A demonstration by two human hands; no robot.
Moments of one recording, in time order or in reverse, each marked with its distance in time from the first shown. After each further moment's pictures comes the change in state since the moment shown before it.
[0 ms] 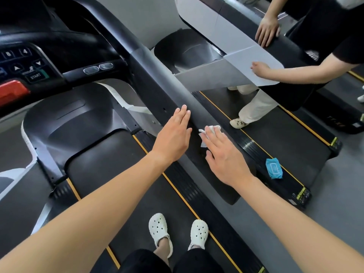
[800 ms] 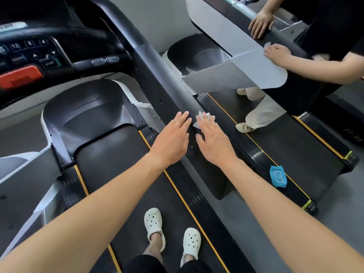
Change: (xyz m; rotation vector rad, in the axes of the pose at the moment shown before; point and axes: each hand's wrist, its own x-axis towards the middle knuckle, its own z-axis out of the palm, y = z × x) left_hand -0.040 0.059 0.006 0.110 -0.002 0.008; right_hand 0.012 0.020 -0.006 0.334 -0.047 0.118
